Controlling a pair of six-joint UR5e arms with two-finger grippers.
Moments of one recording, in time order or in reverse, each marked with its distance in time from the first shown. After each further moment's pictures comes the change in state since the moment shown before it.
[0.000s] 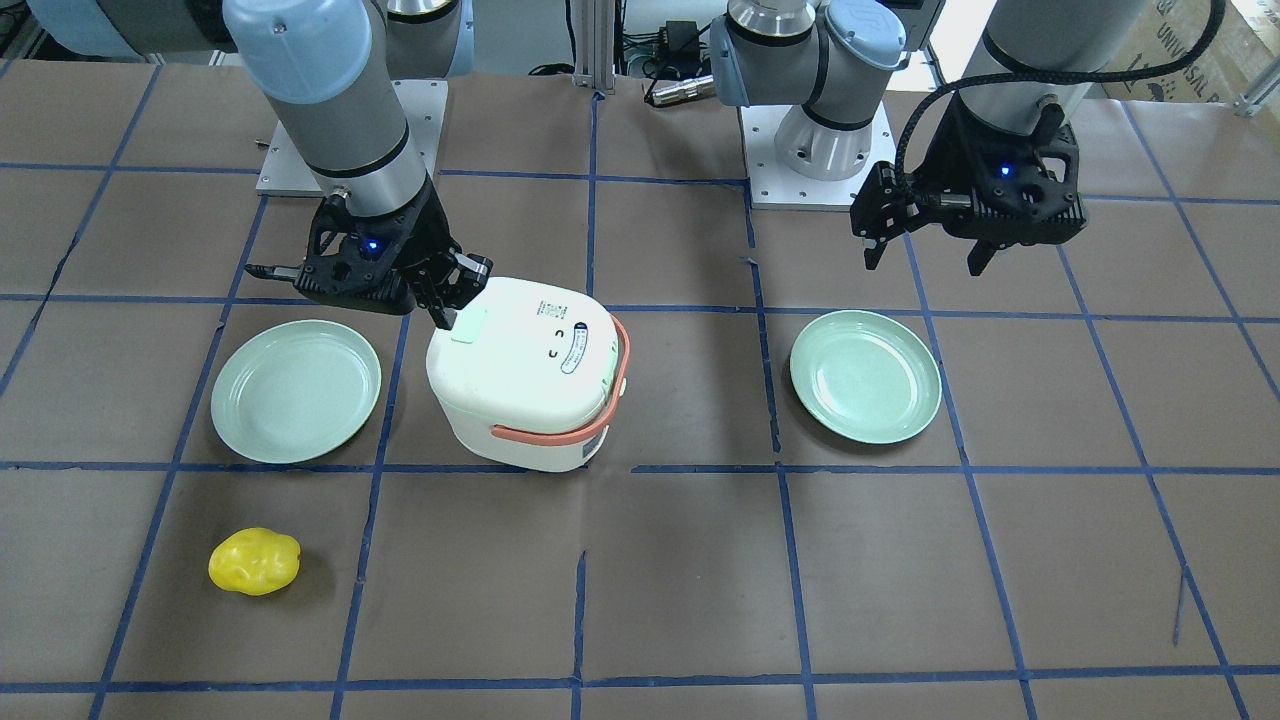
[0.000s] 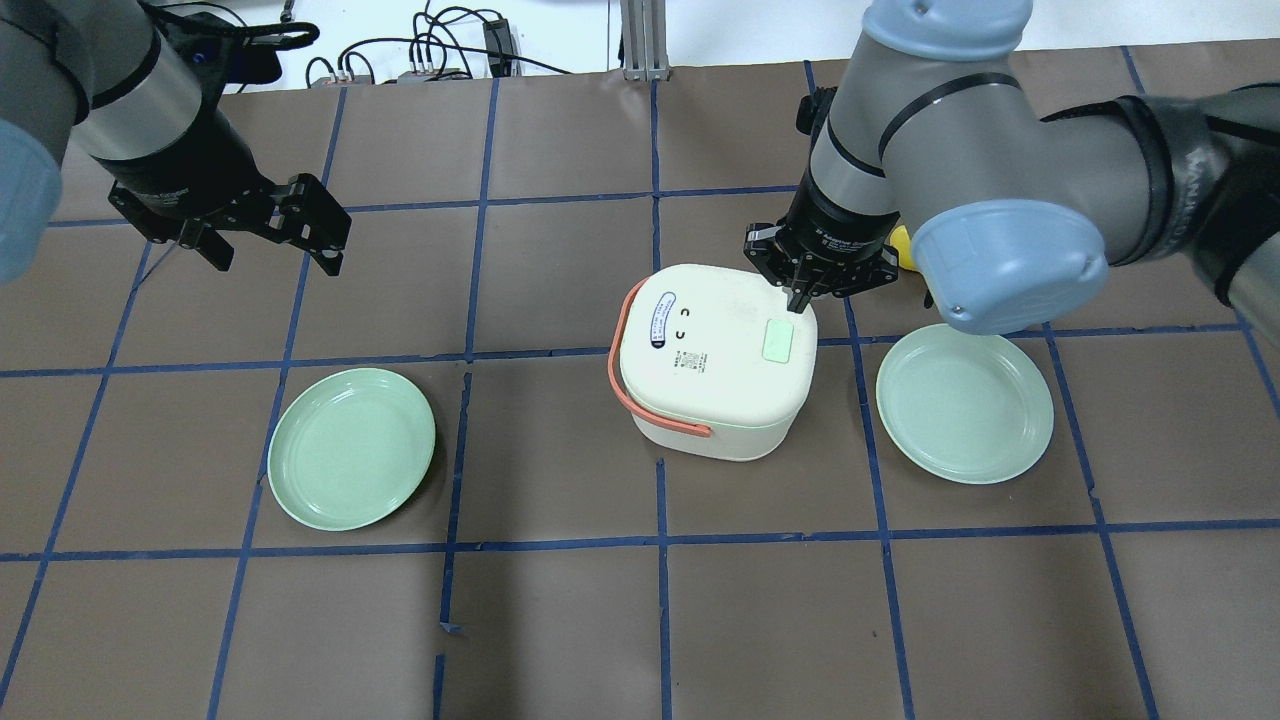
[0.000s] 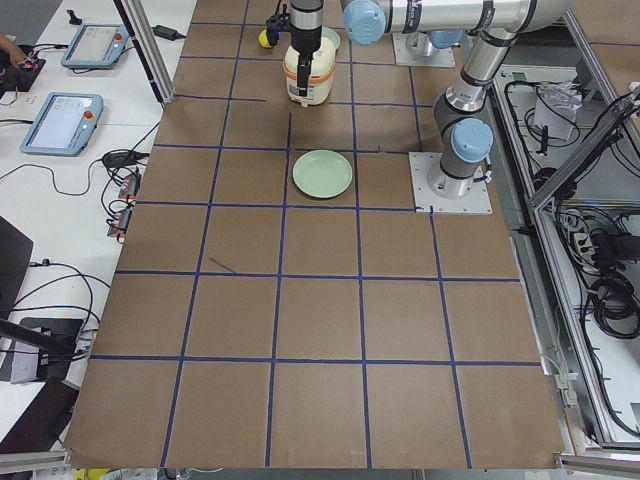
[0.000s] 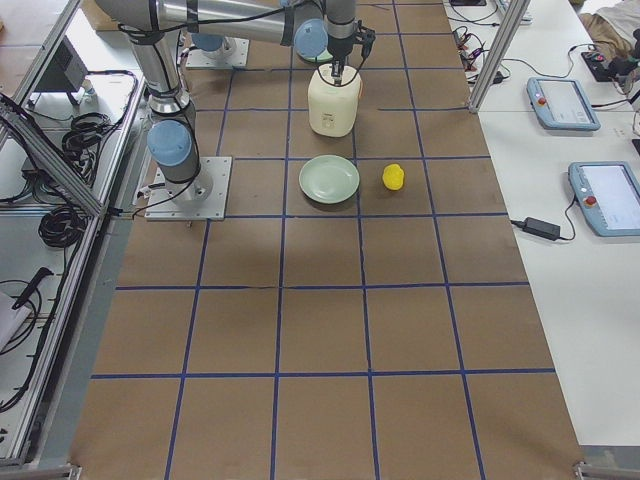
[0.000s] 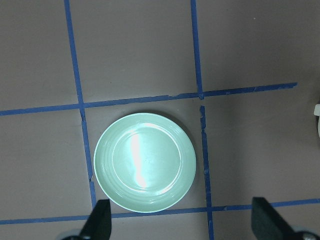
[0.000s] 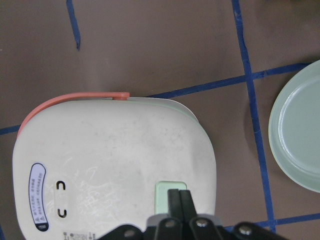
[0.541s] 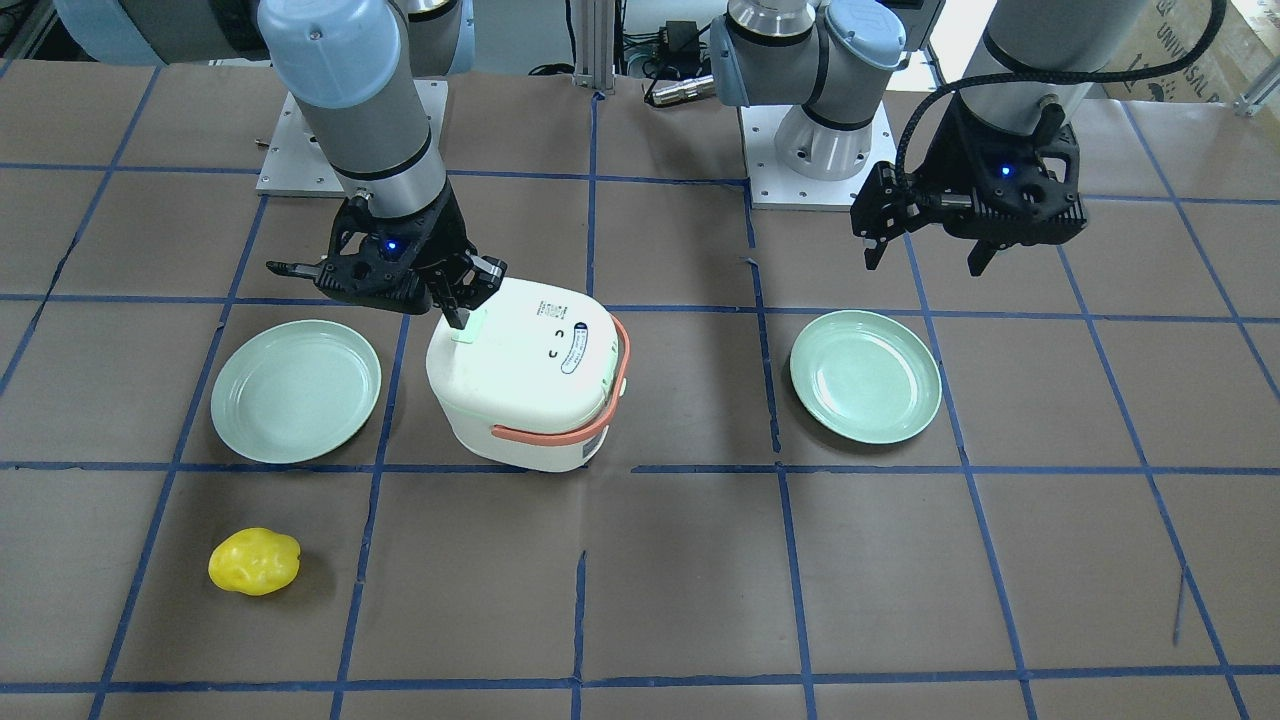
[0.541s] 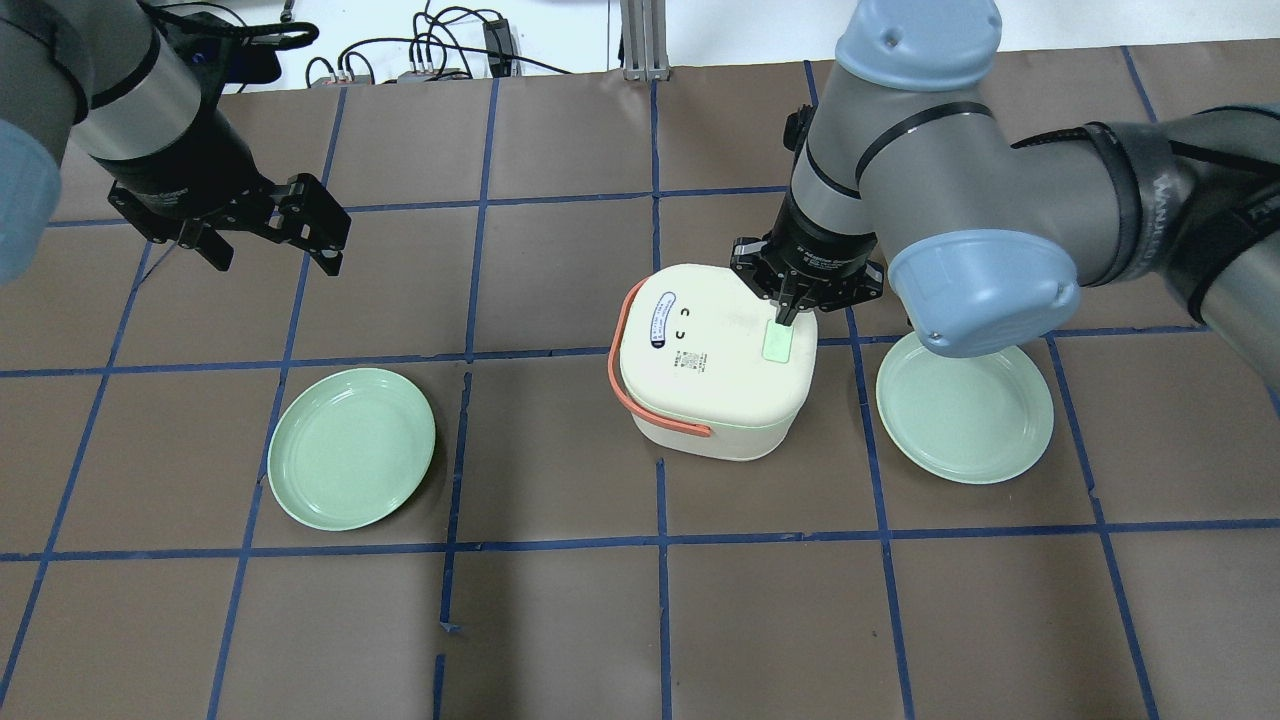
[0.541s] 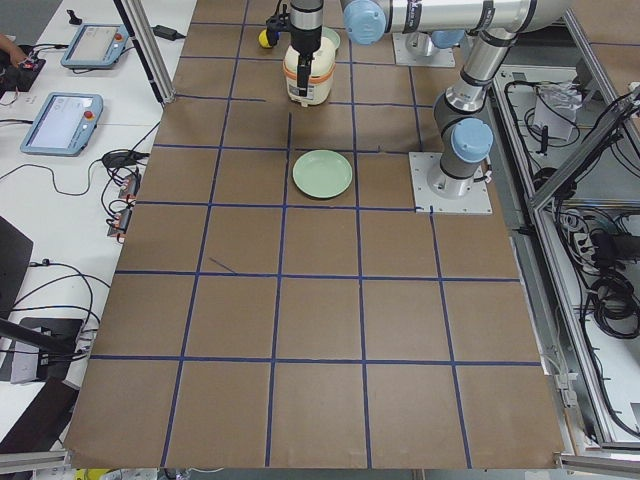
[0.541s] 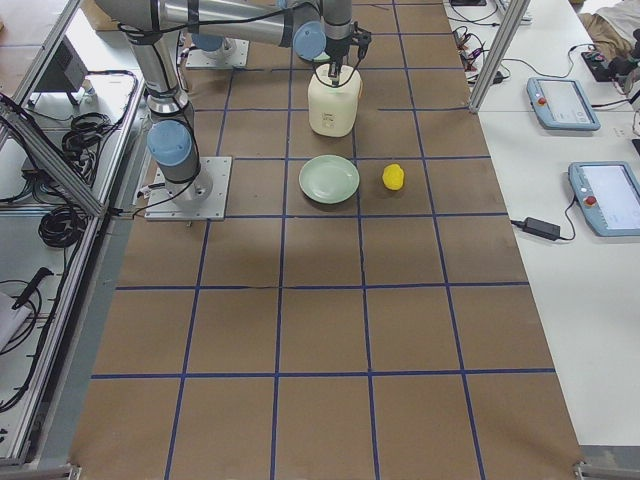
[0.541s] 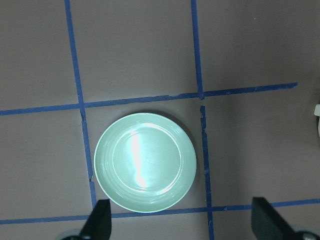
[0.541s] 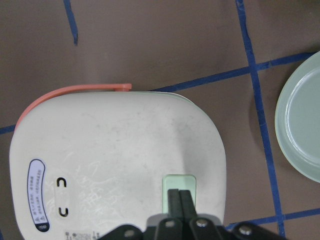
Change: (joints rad) left arm 0.000 0.000 0.000 0.000 0.000 0.000; right arm 0.021 0.001 0.025 -0.020 -0.006 0.046
